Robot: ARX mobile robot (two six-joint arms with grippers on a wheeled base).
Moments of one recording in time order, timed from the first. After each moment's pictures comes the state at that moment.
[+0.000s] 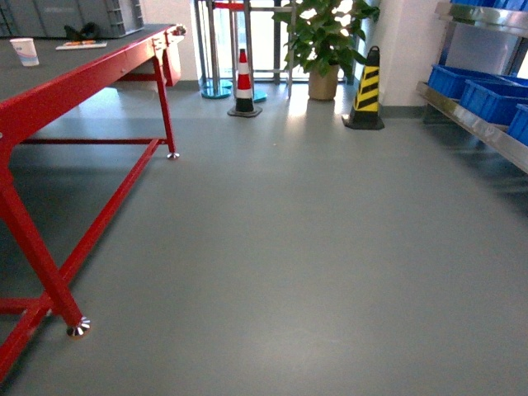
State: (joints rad) left arm -0.10 1.08 0.39 0.44 -0.24 0.01; right arm 0.13 1.43 0.53 0.48 0.26 0.09
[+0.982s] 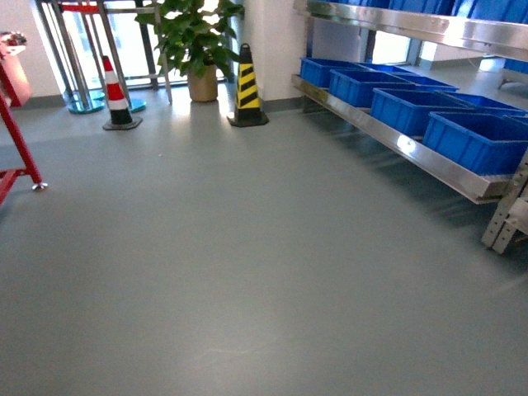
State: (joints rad) left arm -0.10 1.08 0.39 0.44 -0.24 0.01; right arm 0.14 1.43 0.53 0.48 0.26 0.09
